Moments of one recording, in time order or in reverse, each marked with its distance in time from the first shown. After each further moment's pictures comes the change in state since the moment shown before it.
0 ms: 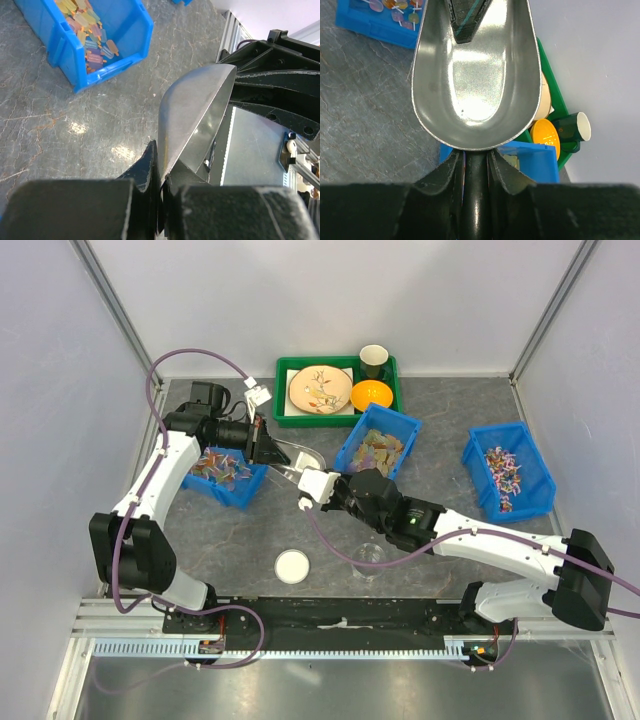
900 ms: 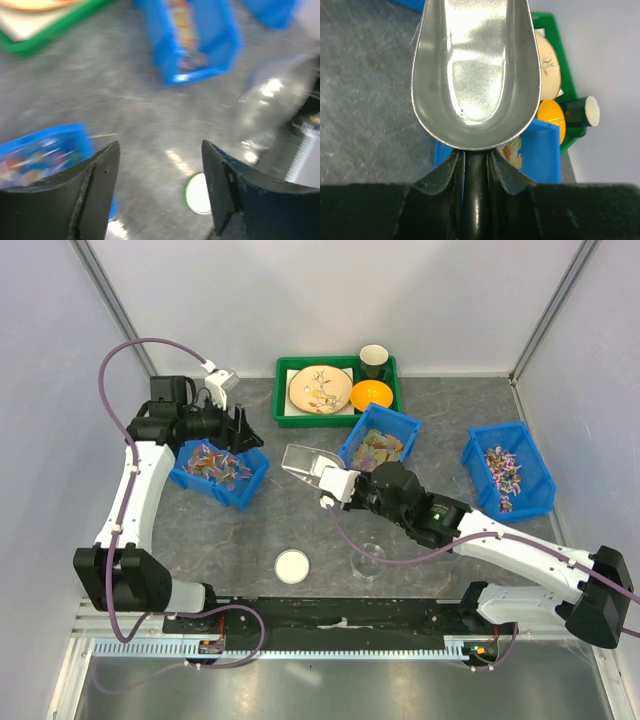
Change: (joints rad) left arm 0.138 -0.120 0.036 0.043 -0.309 -0.035; right arm -0.098 -0.121 -0.031 -0.158 -0.123 -0.031
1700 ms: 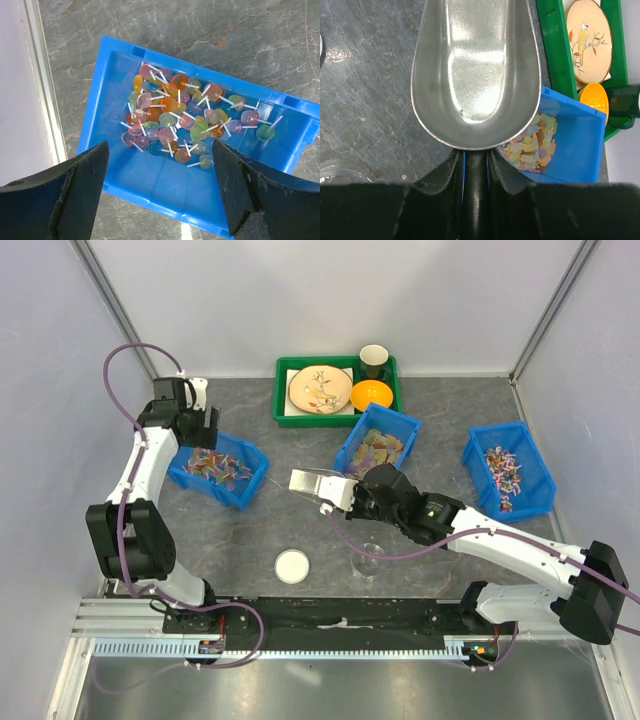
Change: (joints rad) left arm 0.094 0.185 -0.042 0.150 -0.848 -0.017; right arm -0.019 0.039 0.002 -0.180 -0.069 0.042
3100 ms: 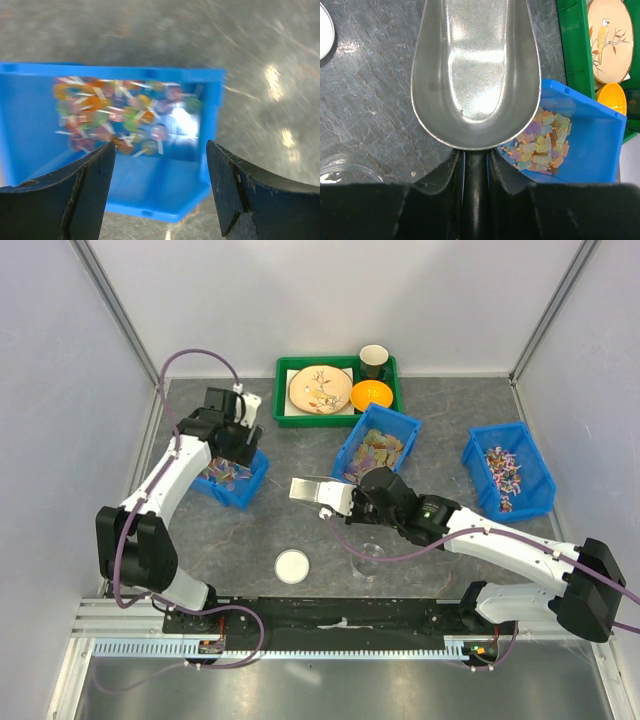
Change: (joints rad) left arm -0.270 -0.054 -0.056 -0.067 -0.044 0.004; right arm 0.000 0.019 -0.027 0.000 -0.033 0.003
